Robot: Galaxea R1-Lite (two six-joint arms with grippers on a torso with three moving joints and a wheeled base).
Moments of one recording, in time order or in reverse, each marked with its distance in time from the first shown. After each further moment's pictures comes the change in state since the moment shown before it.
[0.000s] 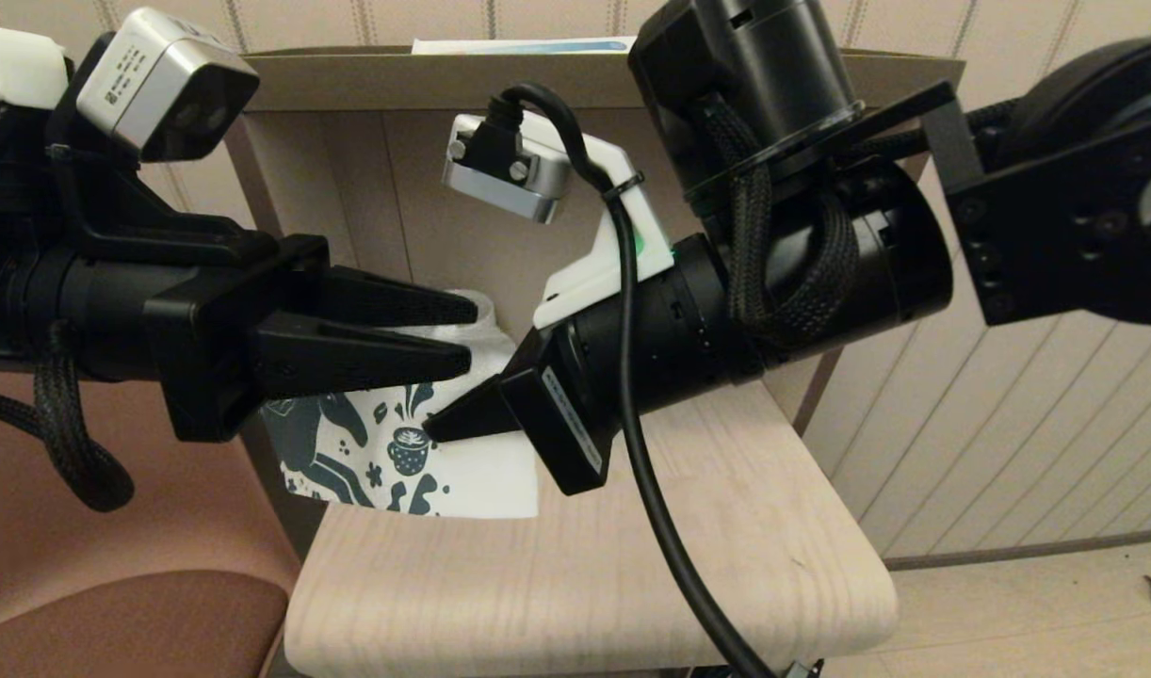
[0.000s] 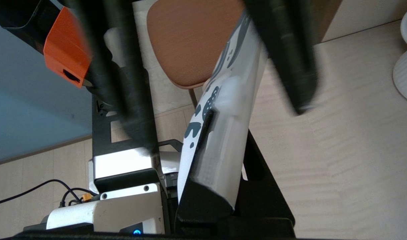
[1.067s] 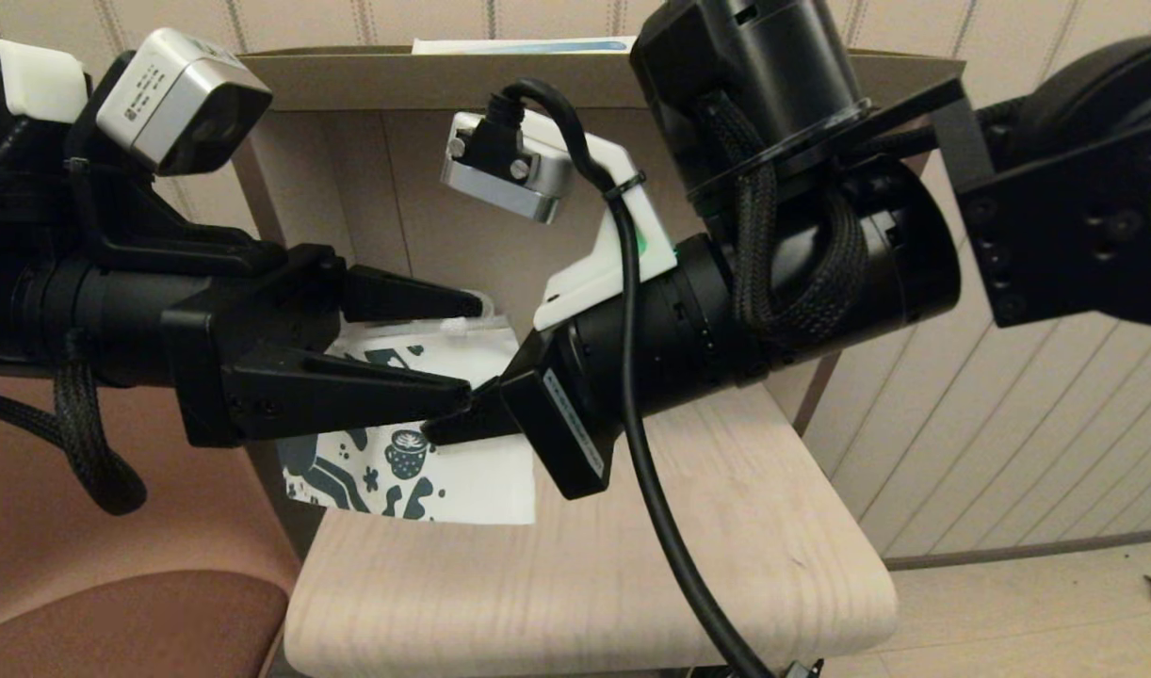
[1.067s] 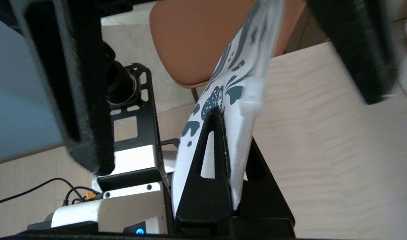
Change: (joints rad) left arm 0.000 0.008 0.009 0.000 0.000 0.006; right arm 0.007 -0.004 0.005 0.002 0.001 0.004
